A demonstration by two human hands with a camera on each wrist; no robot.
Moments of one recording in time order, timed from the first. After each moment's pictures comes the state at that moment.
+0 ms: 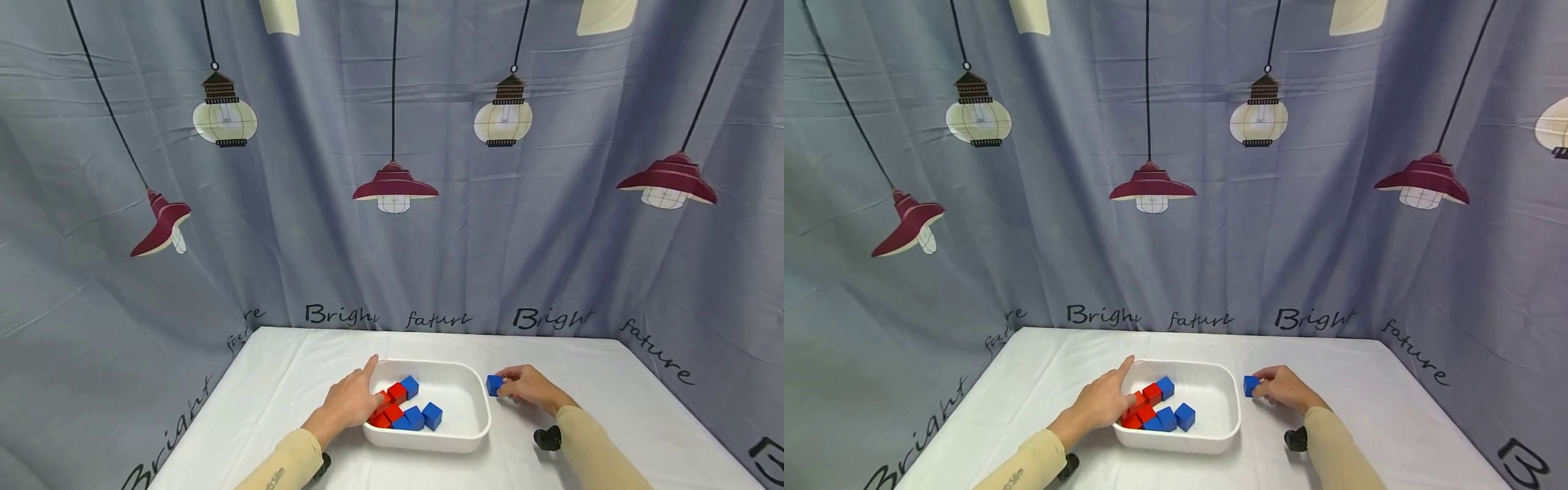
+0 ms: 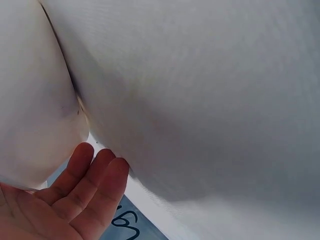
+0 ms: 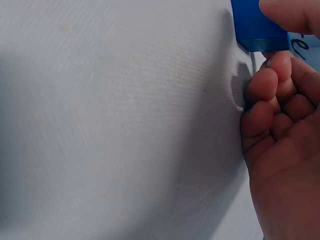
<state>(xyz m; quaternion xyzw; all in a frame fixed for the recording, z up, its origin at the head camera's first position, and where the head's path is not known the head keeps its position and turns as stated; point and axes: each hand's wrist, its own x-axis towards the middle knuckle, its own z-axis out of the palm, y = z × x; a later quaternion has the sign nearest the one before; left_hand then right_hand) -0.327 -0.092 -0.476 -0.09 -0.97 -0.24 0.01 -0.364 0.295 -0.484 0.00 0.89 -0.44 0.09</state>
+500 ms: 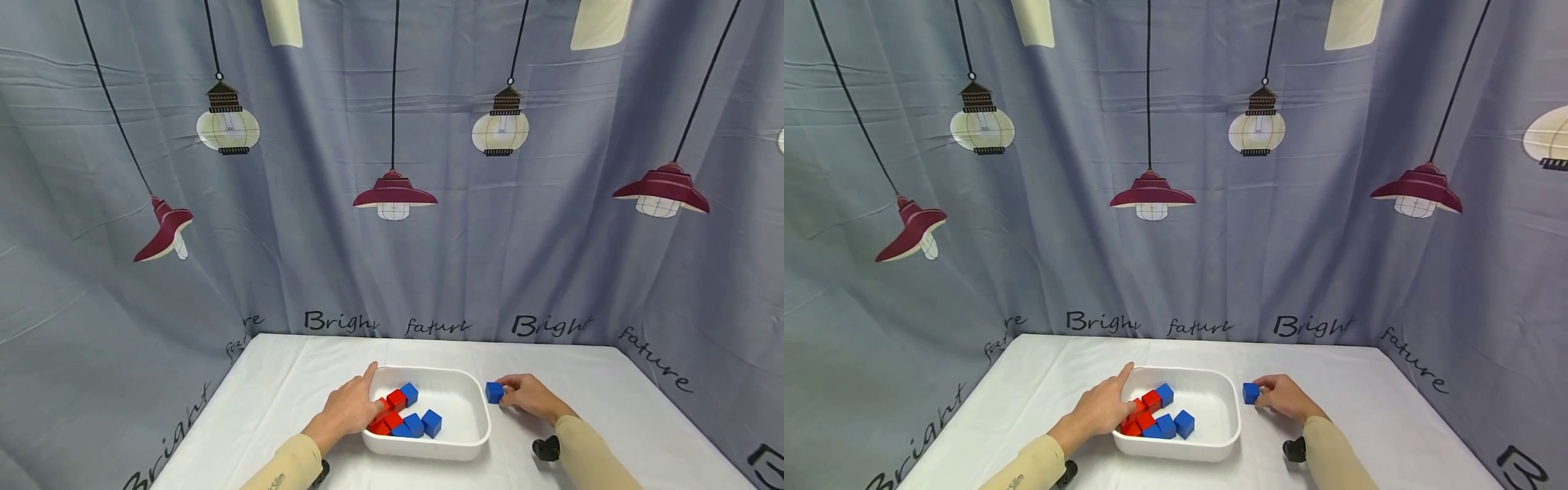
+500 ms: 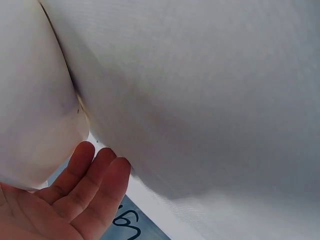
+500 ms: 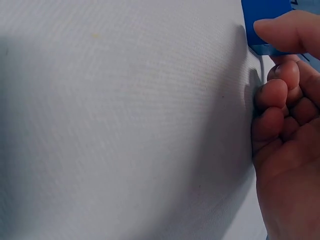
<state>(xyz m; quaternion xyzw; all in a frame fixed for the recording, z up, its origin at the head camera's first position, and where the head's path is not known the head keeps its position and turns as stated) -0.330 -0.092 -0.475 -0.10 -0.97 -0.23 0.01 -0.359 0.291 -0.486 0.01 0.89 -0.44 0.06</state>
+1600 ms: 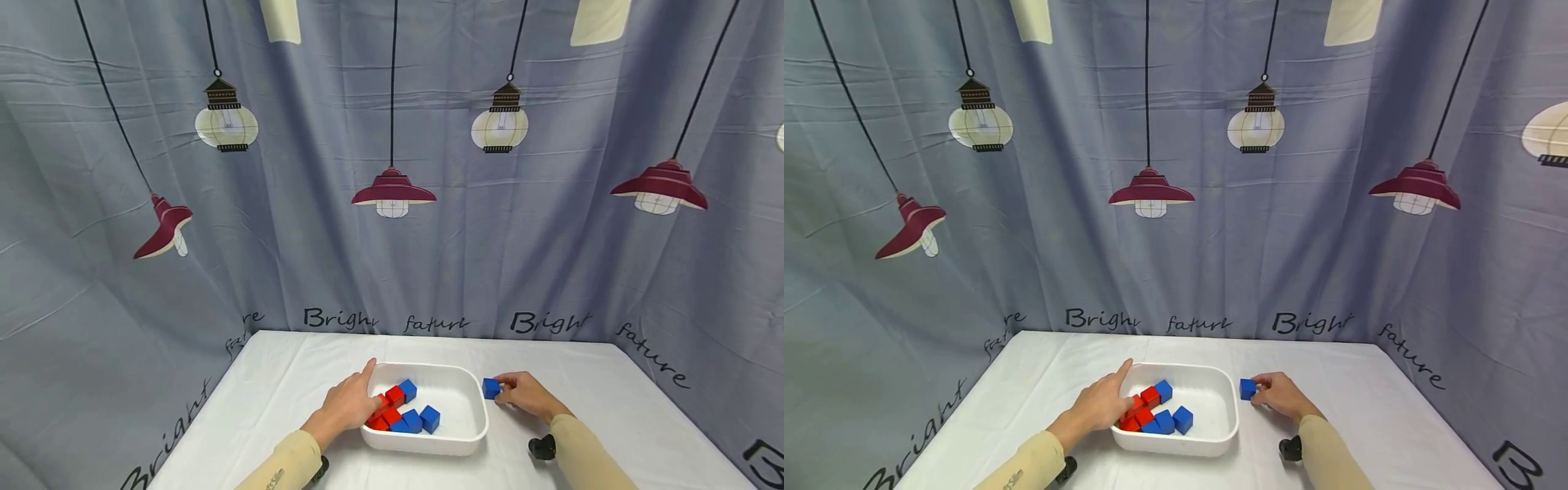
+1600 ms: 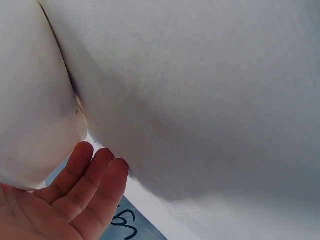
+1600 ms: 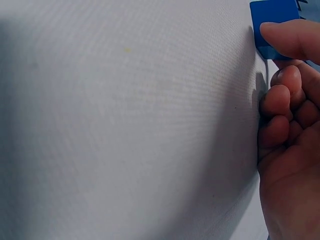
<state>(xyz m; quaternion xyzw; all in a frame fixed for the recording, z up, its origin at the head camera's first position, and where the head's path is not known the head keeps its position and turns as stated) -0.326 -0.093 -0.472 -0.09 -0.97 -0.23 0.01 -0.358 0.287 -0.489 0.00 0.90 -0.42 0.05</state>
